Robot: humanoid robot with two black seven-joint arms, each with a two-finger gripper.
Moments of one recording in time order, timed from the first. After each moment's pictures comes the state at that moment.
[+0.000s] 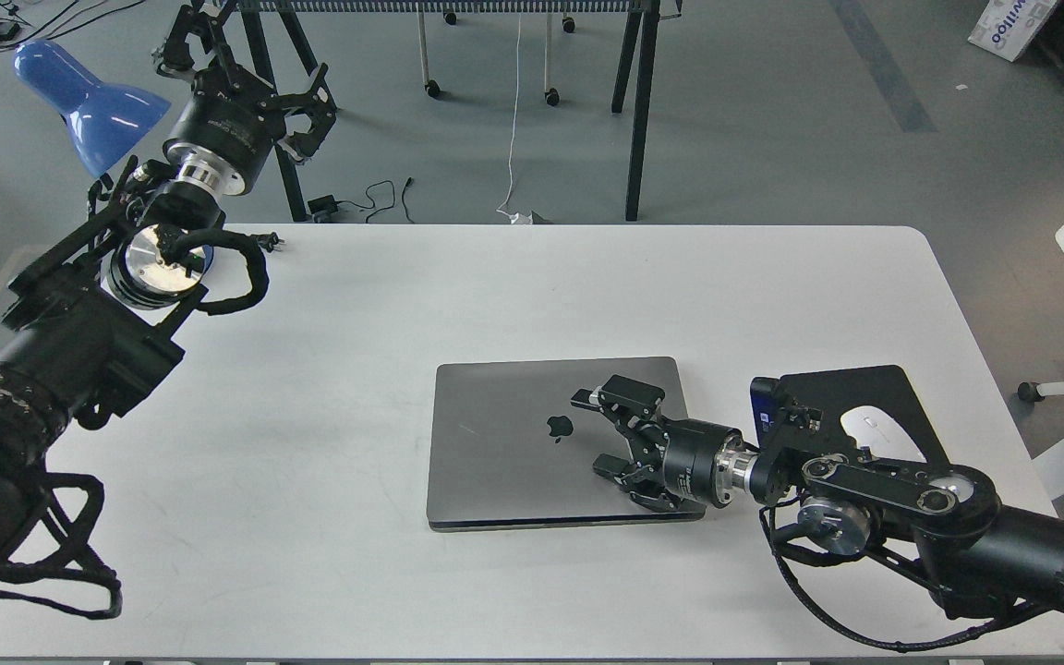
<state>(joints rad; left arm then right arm) -0.98 0.23 -0.69 -0.46 -0.25 -0.49 -0.29 0.71 -0.33 0.09 1.07 -0.42 0.22 0.21</state>
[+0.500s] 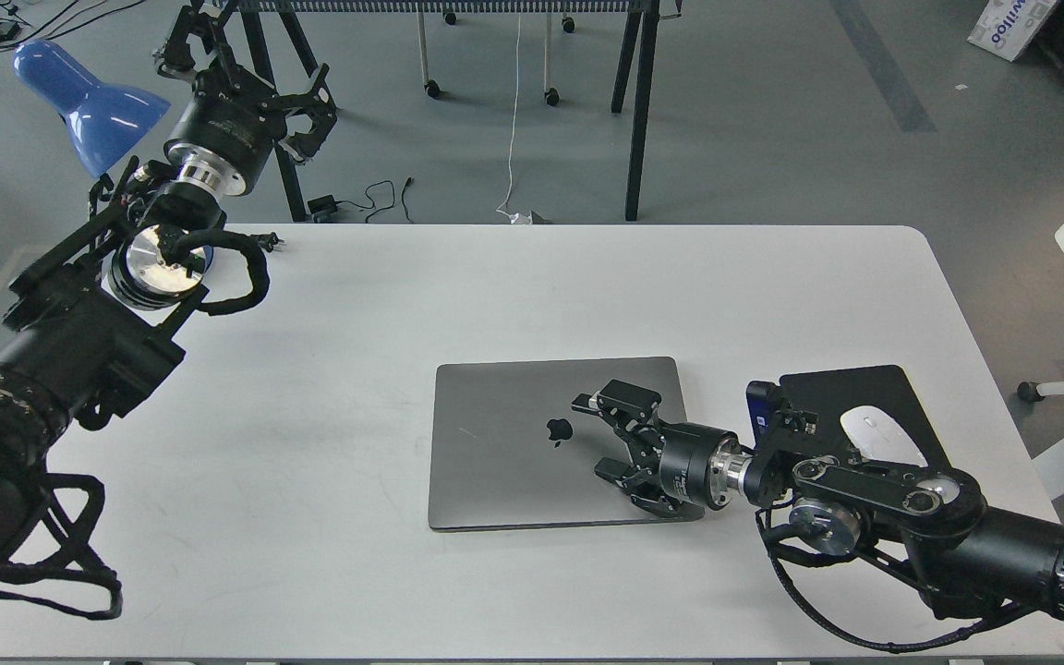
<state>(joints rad) -0.98 0.23 -0.69 -0.46 -0.25 -0.49 -0.29 0.71 -0.30 0.09 1.02 -0.42 0.21 0.19</state>
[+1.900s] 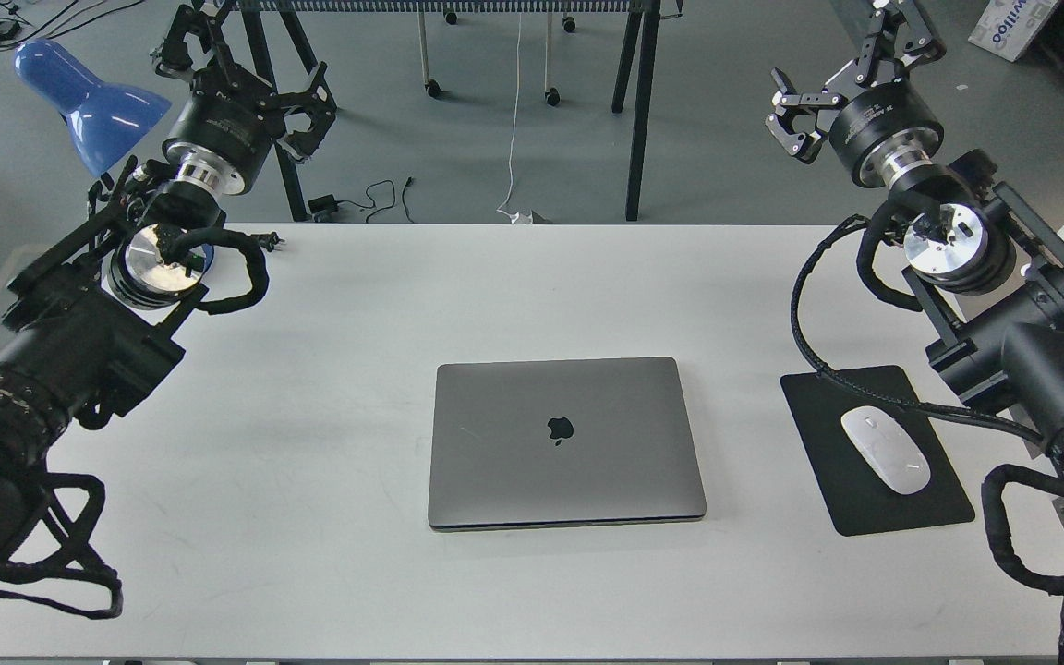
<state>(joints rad) -0.98 0.23 -0.70 -0.46 -0.25 -0.49 -0.29 0.89 -0.22 1.04 0.67 -0.13 0.20 0.12</state>
